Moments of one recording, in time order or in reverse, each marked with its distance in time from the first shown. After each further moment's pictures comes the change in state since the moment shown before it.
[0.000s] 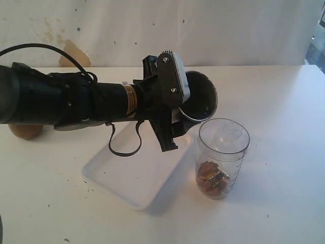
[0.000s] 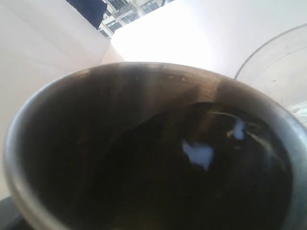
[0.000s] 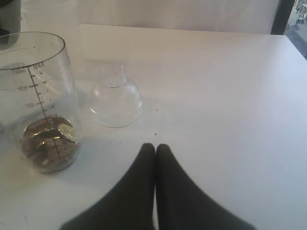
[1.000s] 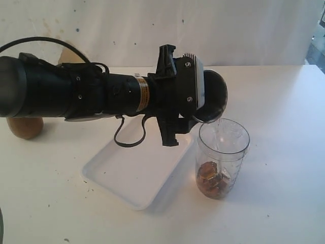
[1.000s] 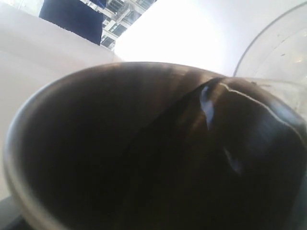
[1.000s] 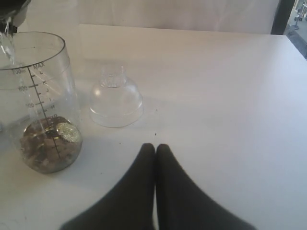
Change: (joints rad) left arm -0.049 0.000 -0.080 0.072 0.113 0.181; right arm 0.000 0.000 0.000 0.000 0.000 0.000
